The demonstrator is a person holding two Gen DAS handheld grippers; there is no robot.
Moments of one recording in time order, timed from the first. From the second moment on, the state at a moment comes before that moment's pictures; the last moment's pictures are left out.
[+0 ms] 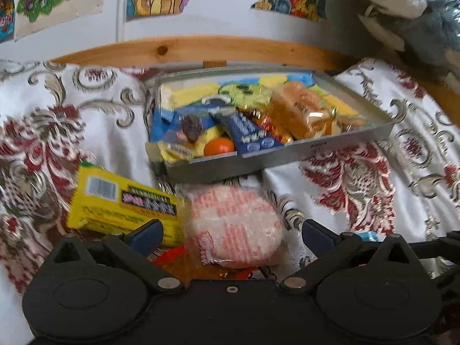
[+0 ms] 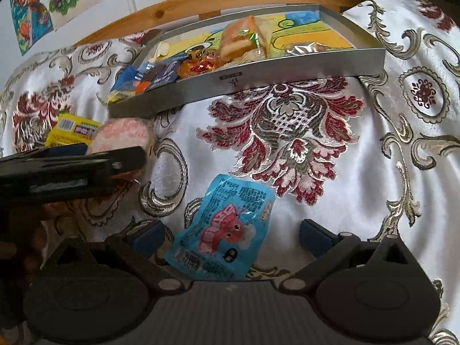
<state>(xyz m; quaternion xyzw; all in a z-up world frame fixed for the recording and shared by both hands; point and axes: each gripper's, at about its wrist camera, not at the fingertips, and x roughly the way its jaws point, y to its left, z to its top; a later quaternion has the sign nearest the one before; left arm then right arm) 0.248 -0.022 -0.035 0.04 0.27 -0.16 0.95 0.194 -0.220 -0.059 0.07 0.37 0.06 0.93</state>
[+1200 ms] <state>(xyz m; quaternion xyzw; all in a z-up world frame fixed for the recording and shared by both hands) 0.205 -0.037 -0.034 0.01 0.30 -0.14 0.94 0.168 -0.207 -0.056 -0.01 0.38 0.08 0.92</state>
